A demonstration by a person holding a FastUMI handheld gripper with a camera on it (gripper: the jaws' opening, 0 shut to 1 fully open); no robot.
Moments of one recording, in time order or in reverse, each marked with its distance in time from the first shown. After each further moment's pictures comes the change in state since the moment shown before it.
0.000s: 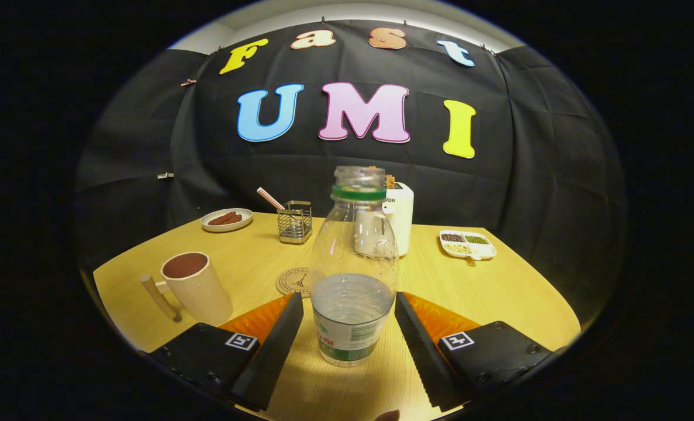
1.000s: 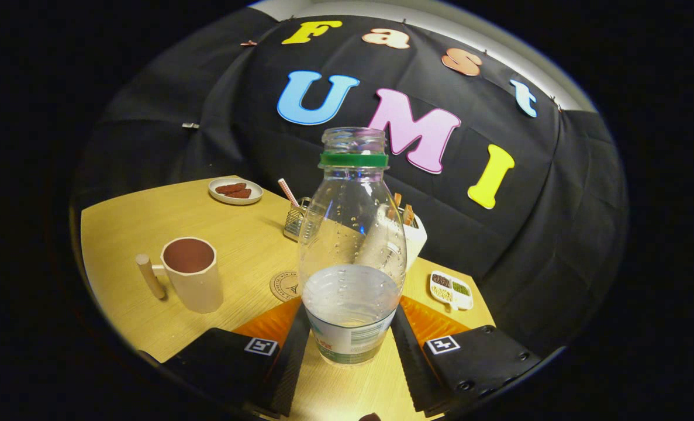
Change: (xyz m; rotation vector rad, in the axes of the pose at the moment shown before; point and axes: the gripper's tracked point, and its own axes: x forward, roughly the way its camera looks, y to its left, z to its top) arm -0.007 0.028 0.068 -0.403 0.020 0.012
